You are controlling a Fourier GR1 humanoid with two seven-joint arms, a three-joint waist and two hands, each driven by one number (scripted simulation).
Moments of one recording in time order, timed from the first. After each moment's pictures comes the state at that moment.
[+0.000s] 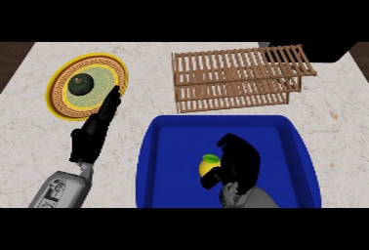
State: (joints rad) left arm -0.21 0.27 -0.24 -1.41 0.08 0.18 0.00; right arm -0.23 0.00 0.57 -1.51 1.01 -0.09 1.25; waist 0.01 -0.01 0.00
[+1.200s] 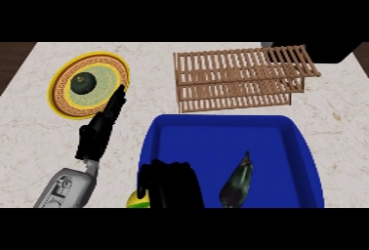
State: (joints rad) left arm -0.23 0.23 -0.23 -1.38 0.05 0.16 0.01; right arm -0.52 -0.01 1.03 -1.72 0.86 -0.26 1.15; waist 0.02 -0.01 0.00
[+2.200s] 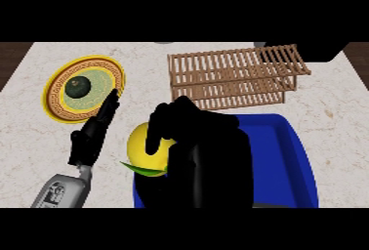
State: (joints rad) left arm -0.18 0.24 -0.20 -1.41 0.05 0.15 0.00; right arm -0.81 -0.02 0.73 -1.93 1.17 -0.13 1.25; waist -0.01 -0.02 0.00
